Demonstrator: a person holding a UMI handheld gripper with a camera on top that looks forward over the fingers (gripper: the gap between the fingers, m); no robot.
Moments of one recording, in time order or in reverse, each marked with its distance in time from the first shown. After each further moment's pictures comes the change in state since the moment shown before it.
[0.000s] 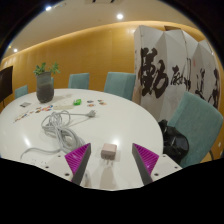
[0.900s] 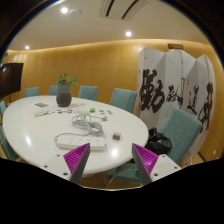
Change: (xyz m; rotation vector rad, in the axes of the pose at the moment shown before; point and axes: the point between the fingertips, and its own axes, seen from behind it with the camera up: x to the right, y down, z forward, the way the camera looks) arm -0.036 0.022 -0.243 0.149 -0.013 -0.086
